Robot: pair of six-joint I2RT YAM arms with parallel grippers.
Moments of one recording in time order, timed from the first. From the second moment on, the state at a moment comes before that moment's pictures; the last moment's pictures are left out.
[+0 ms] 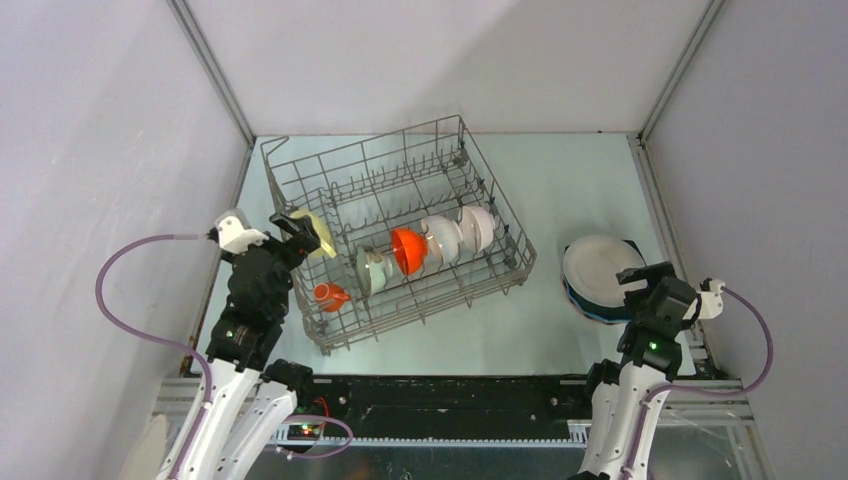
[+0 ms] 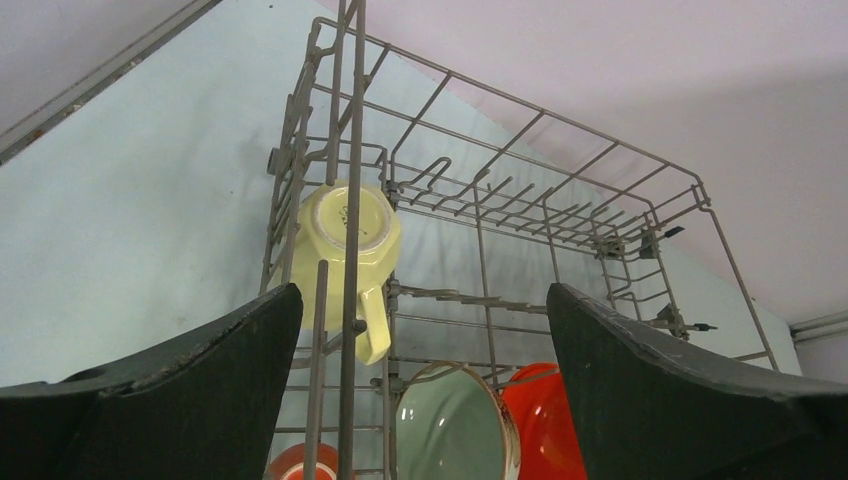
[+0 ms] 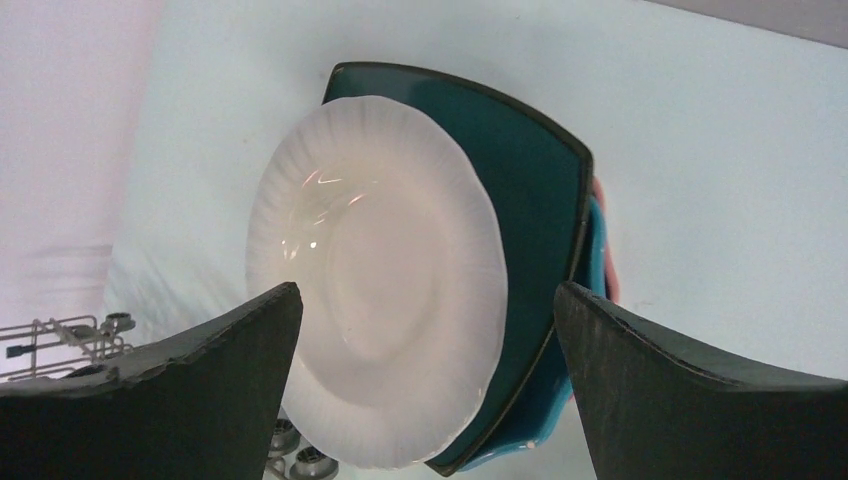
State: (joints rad) left arm -0.27 0.52 0.66 -0.30 -0.49 -0.58; right arm -0.49 0.45 0.37 -0.48 0.04 0.83
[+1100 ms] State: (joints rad) left arm -0.27 0.60 0.66 -0.32 -0.50 -0.57; right arm -0.29 0.43 0.70 -0.63 0.00 0.59
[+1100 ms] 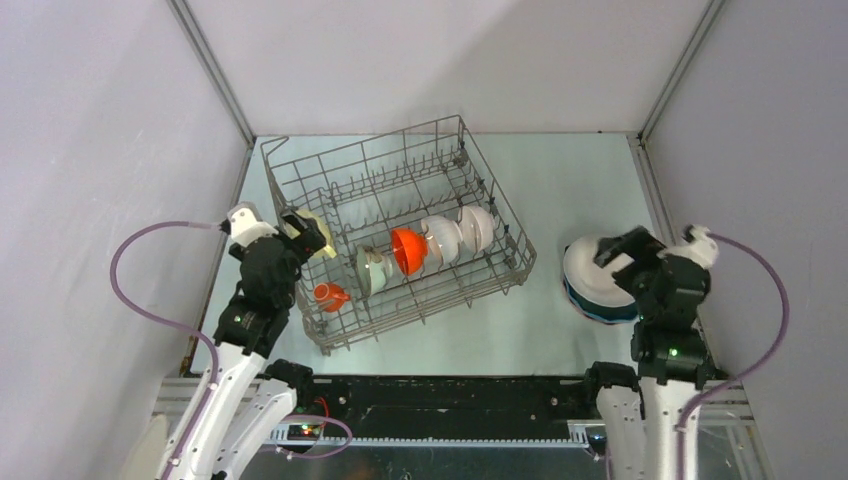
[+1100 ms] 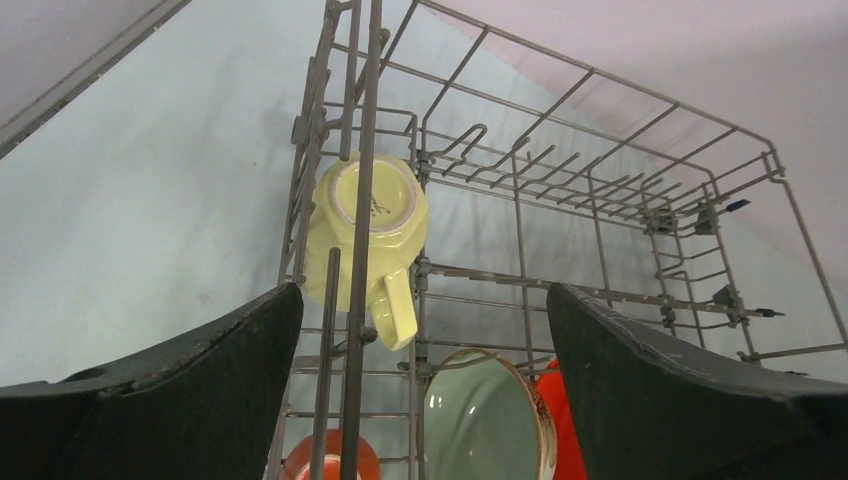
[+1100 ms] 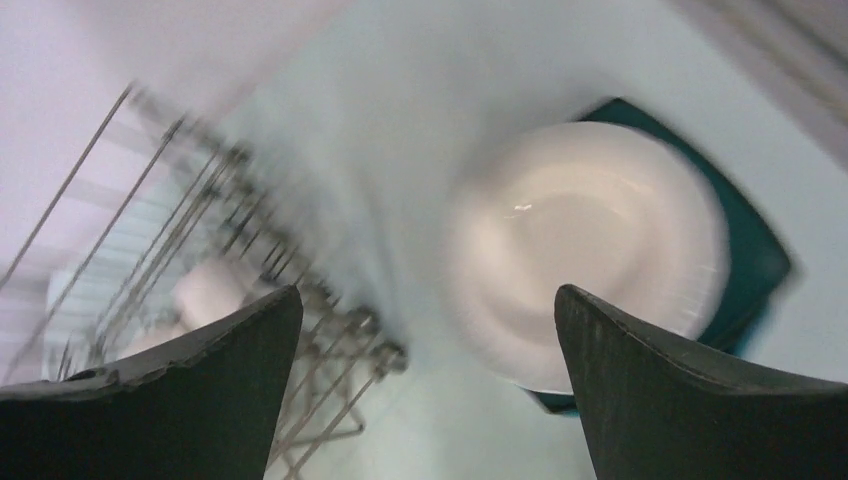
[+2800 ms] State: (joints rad) left arm -0.27 0.65 0.70 -0.38 -0.61 -0.57; right arm 0.79 2.04 1.62 -0.72 0.89 0.16
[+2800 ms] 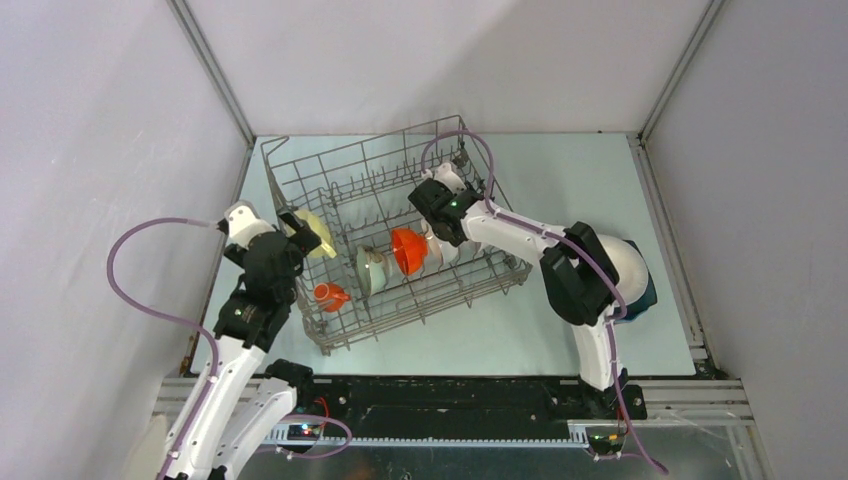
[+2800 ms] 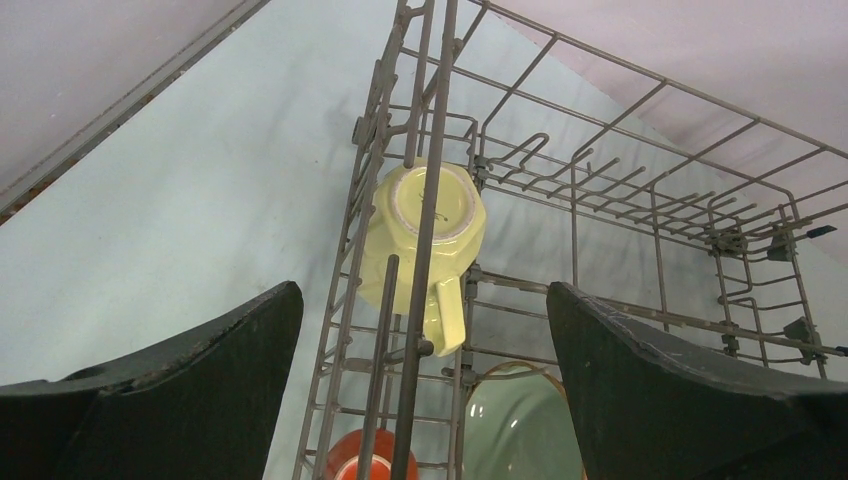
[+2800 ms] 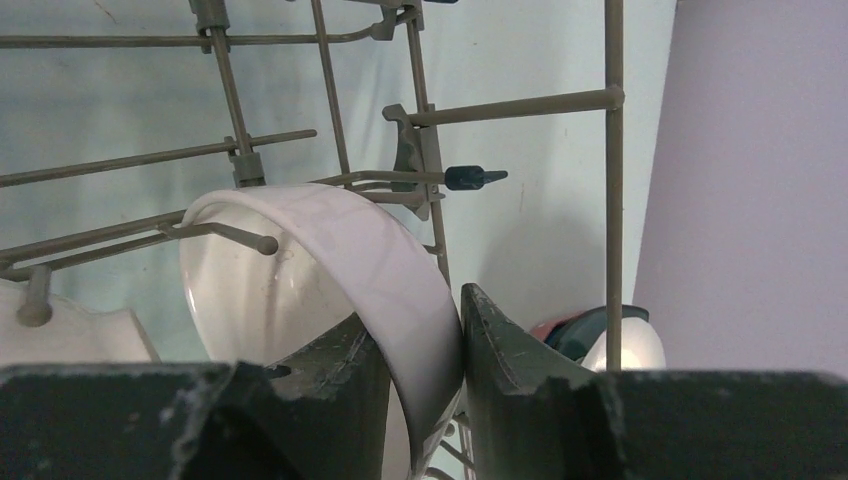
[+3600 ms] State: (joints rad) left arm -0.27 0.61 0.70 -0.39 -0.61 -0.57; right arm 0.91 1.97 1.46 -0.43 1.16 -0.11
